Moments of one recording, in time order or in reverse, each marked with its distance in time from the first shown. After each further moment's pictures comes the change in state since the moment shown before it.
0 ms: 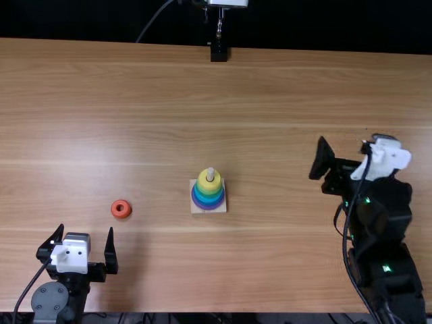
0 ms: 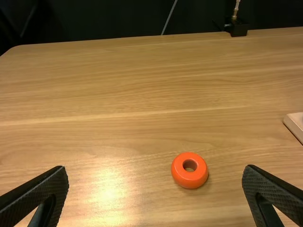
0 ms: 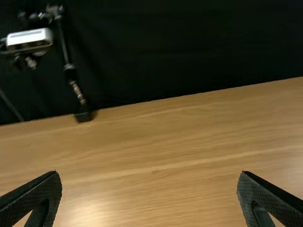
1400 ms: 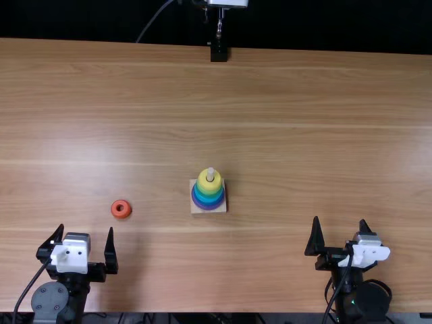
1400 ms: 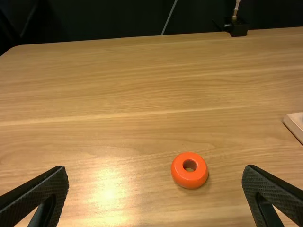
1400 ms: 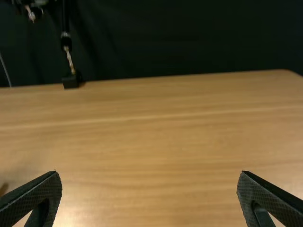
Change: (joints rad) left arm 0.000 0.000 0.000 0.000 0.000 0.000; right arm -0.101 -0.879 -0.790 0.062 -0.097 -0.143
